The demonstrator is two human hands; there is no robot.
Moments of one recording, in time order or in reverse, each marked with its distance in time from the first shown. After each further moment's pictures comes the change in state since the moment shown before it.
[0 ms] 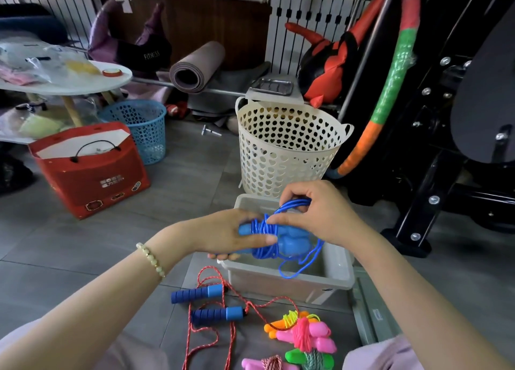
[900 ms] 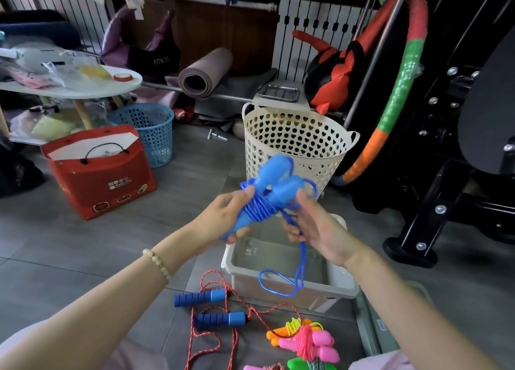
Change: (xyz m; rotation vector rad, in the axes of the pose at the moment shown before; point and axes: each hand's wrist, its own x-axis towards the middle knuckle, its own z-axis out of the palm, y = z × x) left_hand 0.007 -0.008 -0.001 -0.546 0.438 0.040; right_hand 0.001 0.019 0.027 0.932 -0.236 0.298
